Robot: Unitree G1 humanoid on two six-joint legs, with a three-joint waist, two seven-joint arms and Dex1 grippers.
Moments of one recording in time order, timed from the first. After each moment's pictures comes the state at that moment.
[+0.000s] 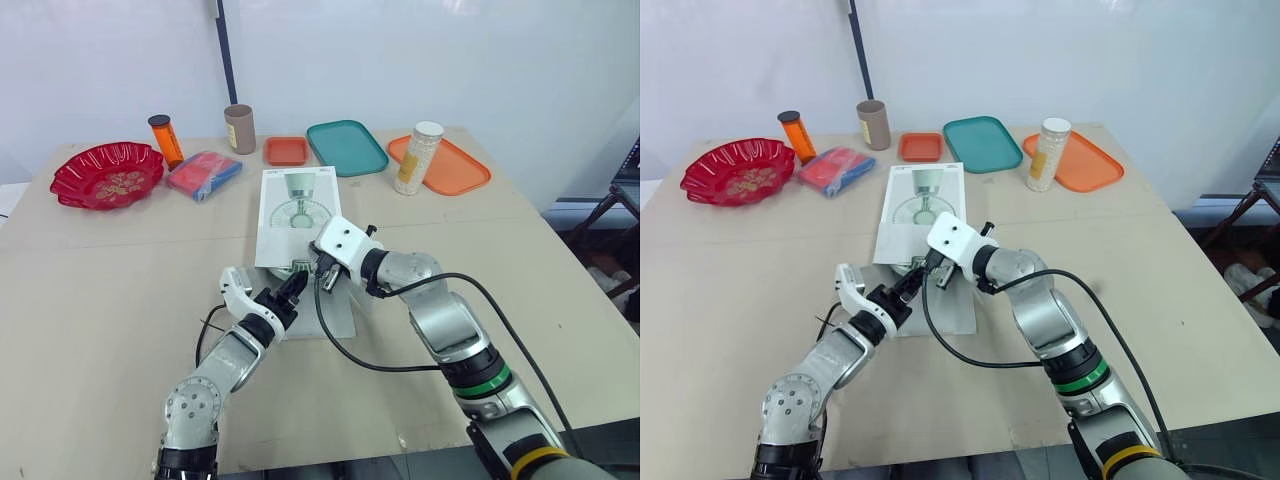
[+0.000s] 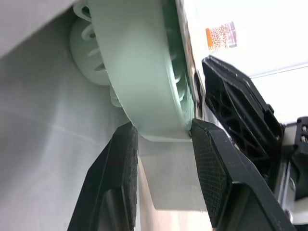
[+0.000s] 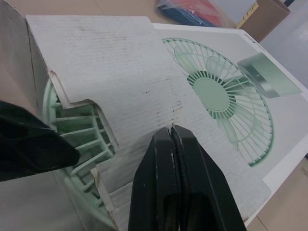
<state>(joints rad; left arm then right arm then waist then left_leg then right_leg) -0.06 -0.07 0.00 -0.34 -1.30 0.65 0.28 -0.61 -0.33 0.35 -0.17 -0.18 0.57 0.64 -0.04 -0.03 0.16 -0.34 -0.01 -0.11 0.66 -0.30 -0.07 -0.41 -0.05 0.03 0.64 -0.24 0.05</state>
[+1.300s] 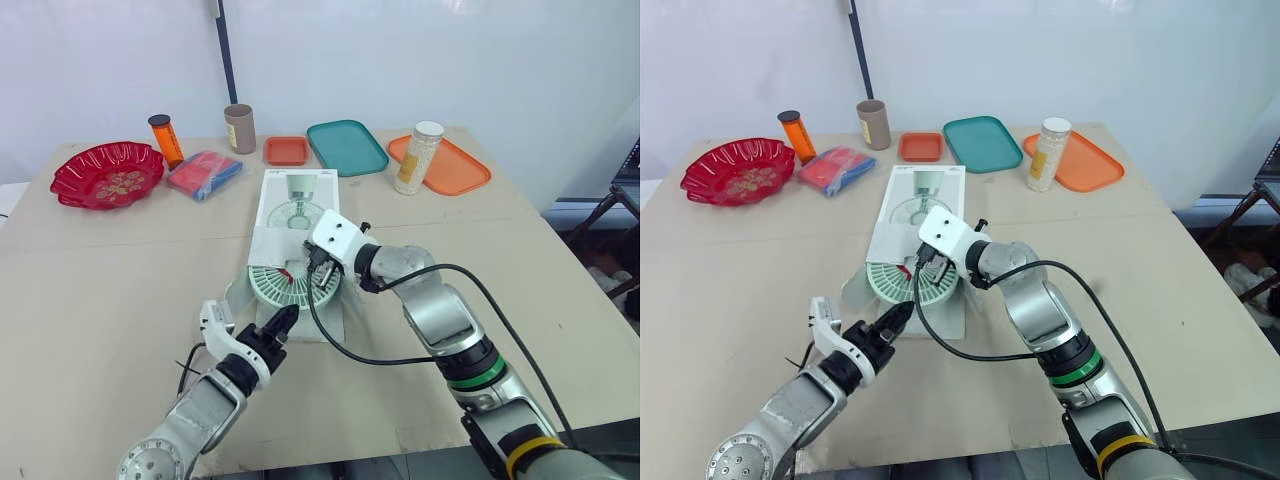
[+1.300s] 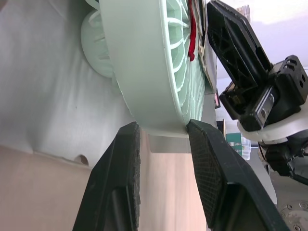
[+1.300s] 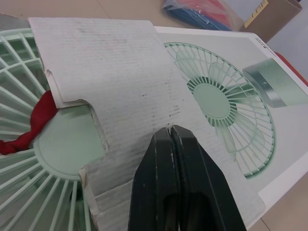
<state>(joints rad) 0.22 0.07 -0.07 -0.65 -1.53 0.61 0.50 -0.66 -0.32 0.37 -0.16 -0.16 0.65 0.65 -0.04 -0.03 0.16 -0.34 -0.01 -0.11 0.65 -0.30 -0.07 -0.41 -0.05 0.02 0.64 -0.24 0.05</state>
